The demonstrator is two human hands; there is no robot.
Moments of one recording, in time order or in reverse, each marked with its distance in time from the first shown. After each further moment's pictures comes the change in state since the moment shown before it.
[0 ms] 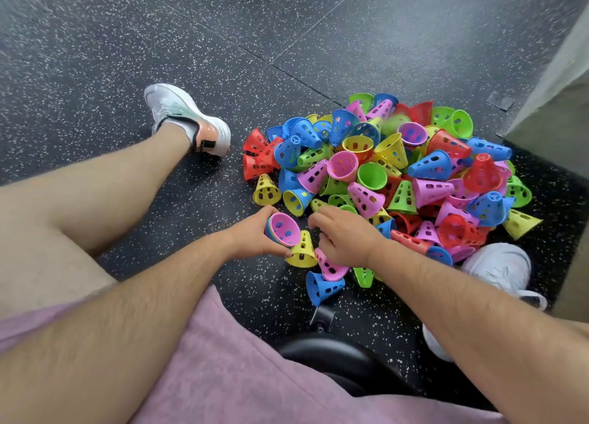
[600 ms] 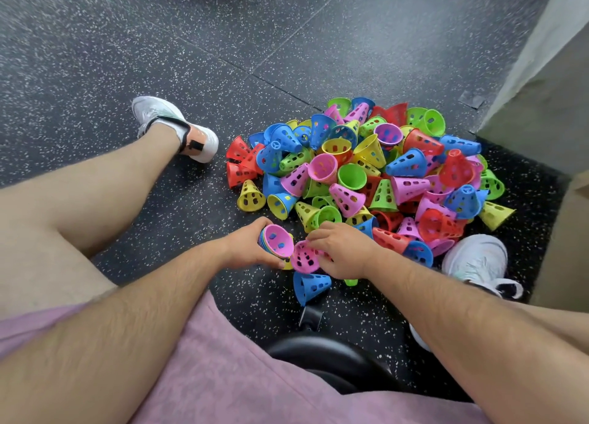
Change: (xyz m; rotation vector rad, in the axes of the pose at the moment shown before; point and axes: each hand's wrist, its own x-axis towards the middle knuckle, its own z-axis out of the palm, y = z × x) left_hand -0.003 0.013 0.015 0.018 -0.060 -0.015; right_hand -0.032 0.015 0.007 -0.119 -0.148 -0.017
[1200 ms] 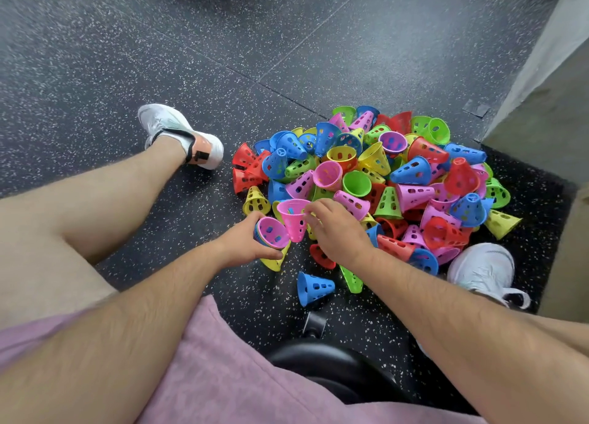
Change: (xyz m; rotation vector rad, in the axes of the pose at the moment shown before) left_hand 0.002 -0.005 -0.014 -0.062 0.133 -0.026; right_hand 0.030 -0.017 -0.016 0.311 0.475 0.300
